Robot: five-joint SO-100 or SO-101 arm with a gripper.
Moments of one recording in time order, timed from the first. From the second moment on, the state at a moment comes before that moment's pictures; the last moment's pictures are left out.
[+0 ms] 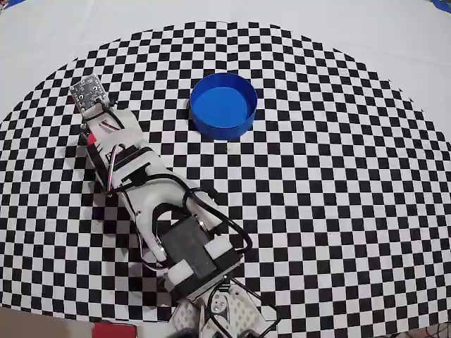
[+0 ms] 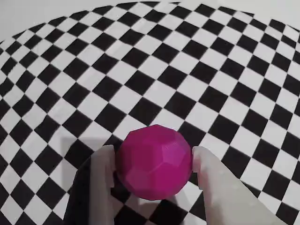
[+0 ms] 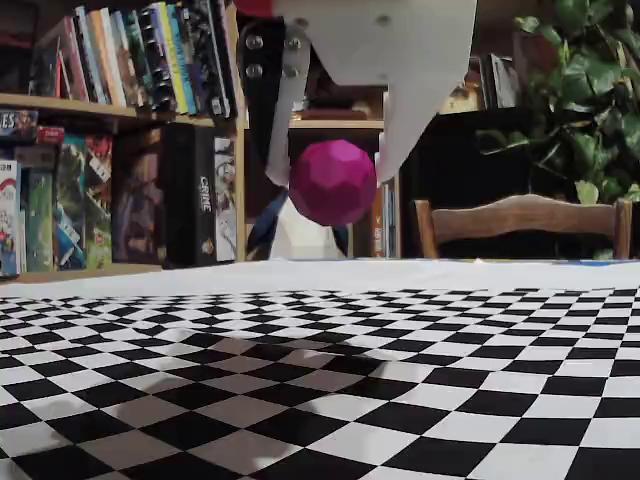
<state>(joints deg) -32.6 98.1 130.3 -0.1 -92.3</state>
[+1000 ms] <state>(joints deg) -25.2 104.9 133.4 0.4 -92.3</state>
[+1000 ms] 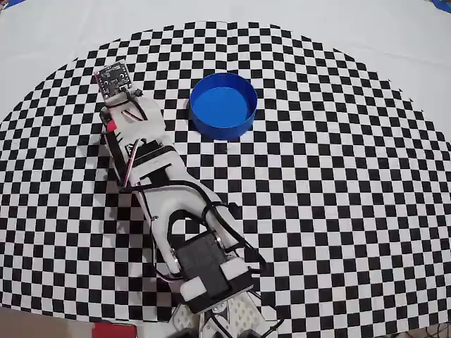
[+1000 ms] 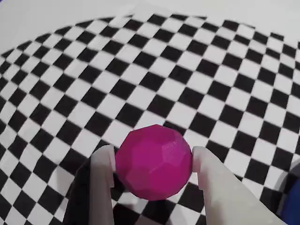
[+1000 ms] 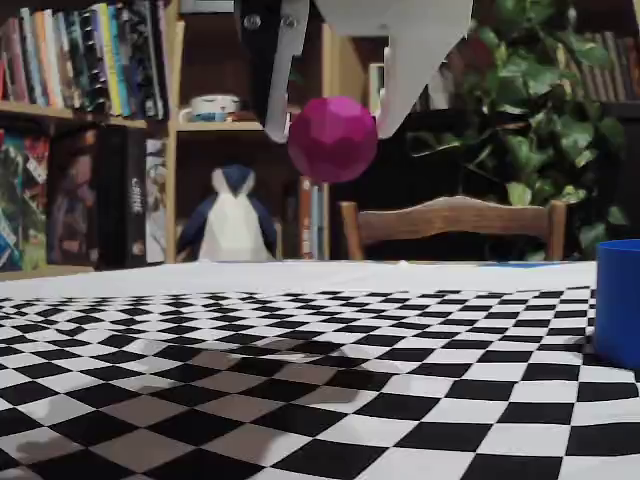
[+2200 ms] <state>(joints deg) -12.5 105.3 133.4 0.4 -92.3</state>
